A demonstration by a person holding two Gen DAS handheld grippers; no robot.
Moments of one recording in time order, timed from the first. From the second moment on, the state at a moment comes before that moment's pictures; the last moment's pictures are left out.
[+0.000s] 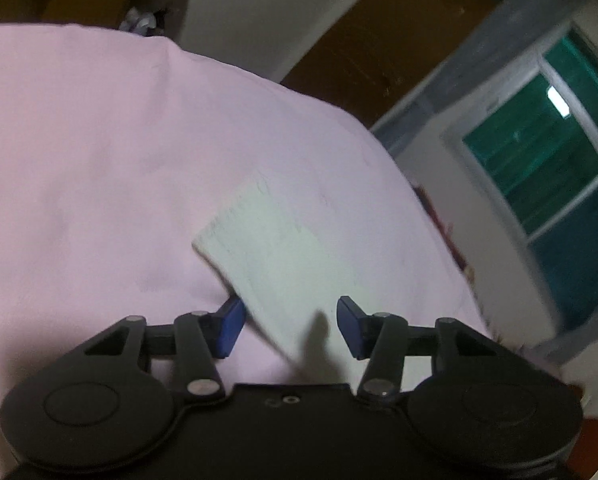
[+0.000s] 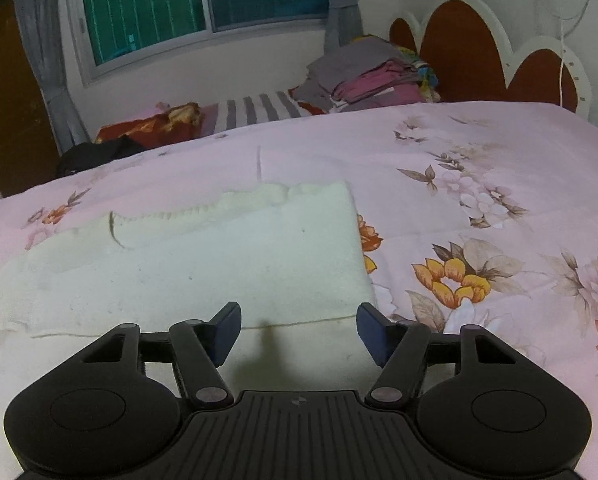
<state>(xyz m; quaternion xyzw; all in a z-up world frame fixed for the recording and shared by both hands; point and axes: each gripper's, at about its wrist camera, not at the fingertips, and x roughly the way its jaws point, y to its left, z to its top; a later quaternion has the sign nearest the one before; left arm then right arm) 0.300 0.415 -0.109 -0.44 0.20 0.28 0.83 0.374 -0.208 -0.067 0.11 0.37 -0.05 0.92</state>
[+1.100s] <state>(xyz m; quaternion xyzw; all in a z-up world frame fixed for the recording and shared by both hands) 0.436 0.230 -0.032 -0.31 0.23 0.10 0.92 0.385 -0.258 -0.069 0.15 0.36 -0.05 0.92</state>
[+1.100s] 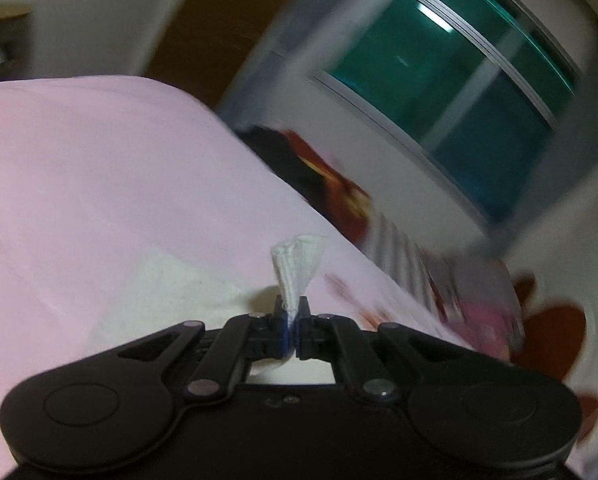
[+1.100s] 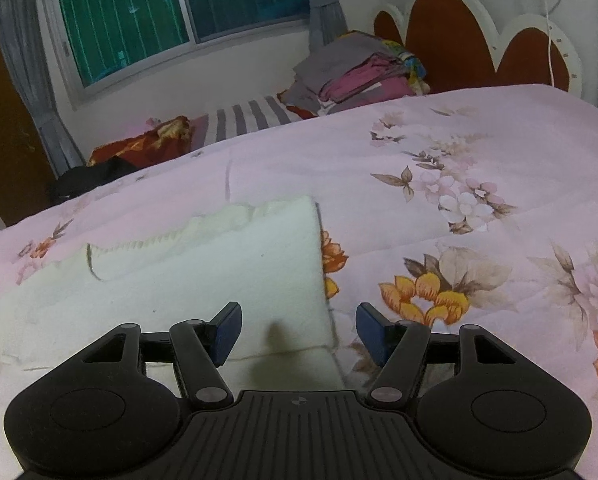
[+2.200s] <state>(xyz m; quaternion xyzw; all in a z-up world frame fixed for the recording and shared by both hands) 0.397 0.057 -0.069 -0.13 0.32 -0.03 0.94 0.384 -0.309 -0.057 0.26 0.36 0.04 0.90</state>
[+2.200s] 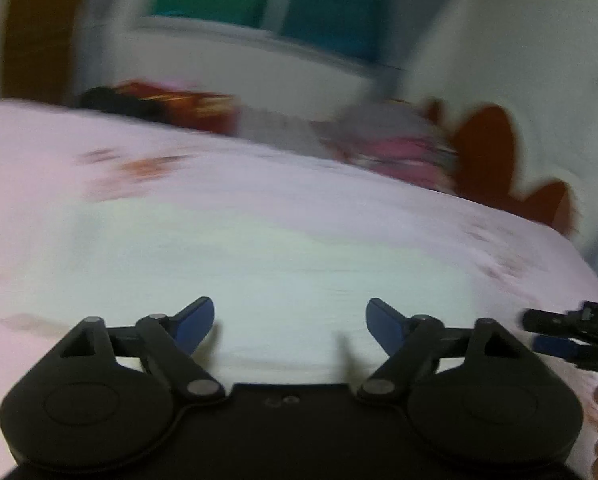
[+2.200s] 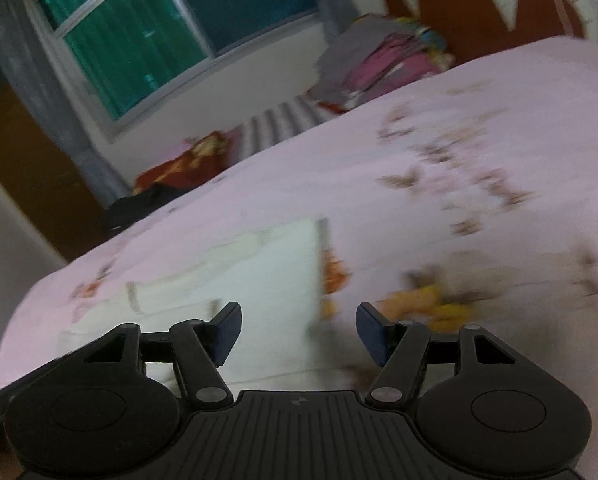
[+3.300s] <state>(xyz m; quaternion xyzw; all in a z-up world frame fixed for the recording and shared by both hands) 0.391 0.156 -0.096 -0.09 0.39 0.04 0.92 0.414 -0.267 -0.071 0.23 0.37 0.01 0.90</state>
